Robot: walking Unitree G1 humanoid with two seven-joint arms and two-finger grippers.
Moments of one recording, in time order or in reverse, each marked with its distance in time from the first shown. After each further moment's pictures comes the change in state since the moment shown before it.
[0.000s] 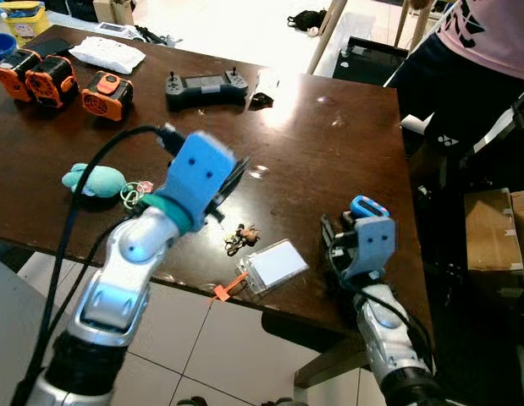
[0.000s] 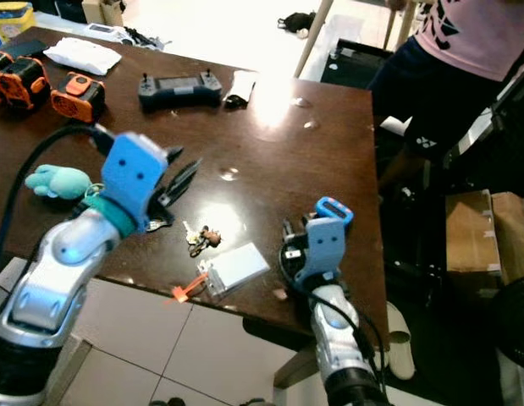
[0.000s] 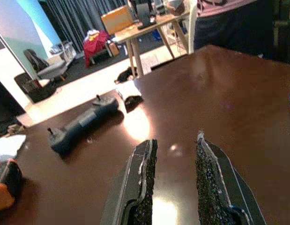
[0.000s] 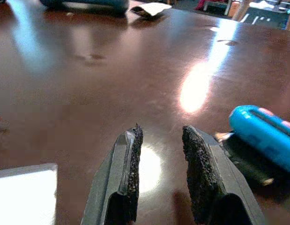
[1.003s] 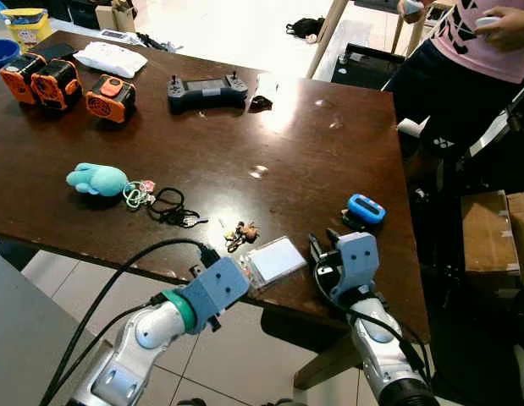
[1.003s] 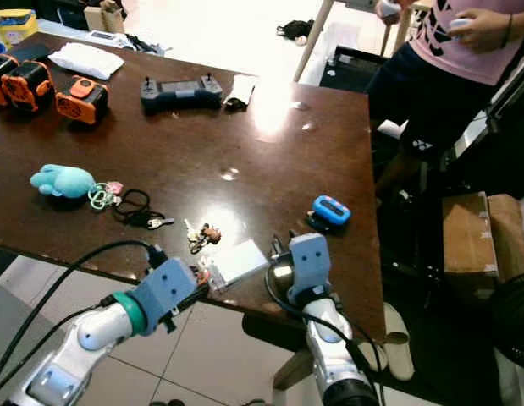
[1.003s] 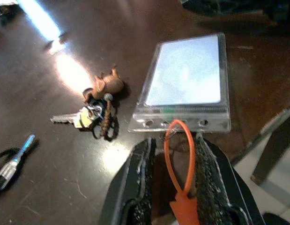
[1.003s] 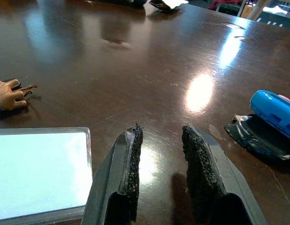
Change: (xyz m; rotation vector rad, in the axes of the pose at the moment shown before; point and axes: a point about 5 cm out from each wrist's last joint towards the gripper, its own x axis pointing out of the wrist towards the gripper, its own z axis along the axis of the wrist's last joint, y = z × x) left arm -0.049 -0.078 -0.090 0.021 0.267 -0.340; right arm -0.010 0.010 -0.014 -0.037 0.030 0.053
